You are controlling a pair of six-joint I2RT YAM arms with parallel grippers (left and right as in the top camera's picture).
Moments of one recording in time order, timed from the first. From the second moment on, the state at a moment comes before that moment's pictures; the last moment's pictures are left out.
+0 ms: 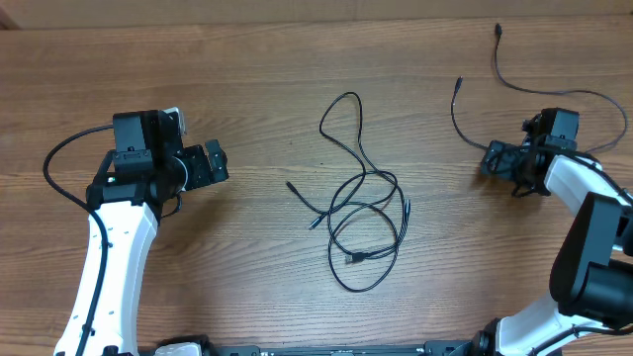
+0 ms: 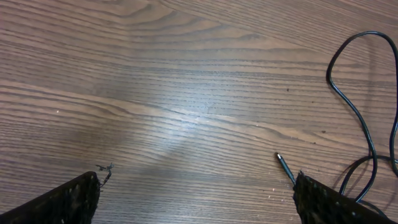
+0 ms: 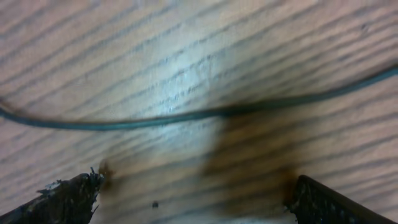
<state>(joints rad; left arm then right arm) 0.09 1.35 1.03 -0.68 0.18 -0.20 -0.30 1.83 1.00 -0.34 -0.03 0.10</state>
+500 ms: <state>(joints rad) 0.09 1.35 1.03 -0.68 0.18 -0.20 -0.30 1.86 0.98 -0.18 0.04 0.09</state>
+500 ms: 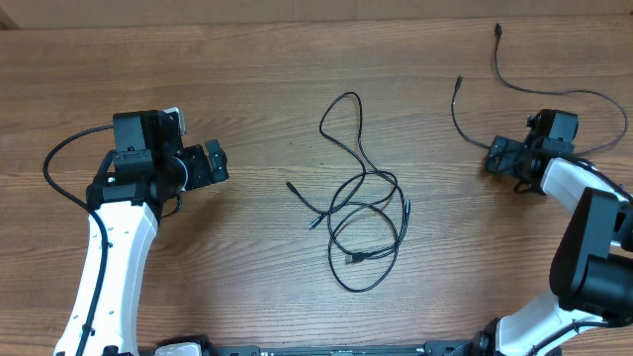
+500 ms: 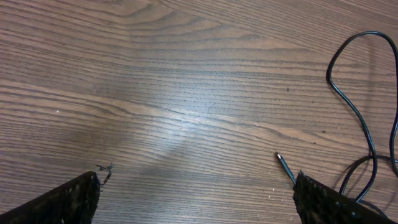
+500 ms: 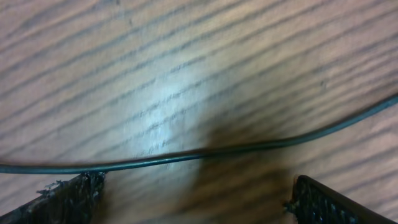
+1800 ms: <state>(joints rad) 0.09 1.35 1.03 -0.68 0.18 -0.20 -0.53 2.03 1.05 0.17 -0.06 0.12</state>
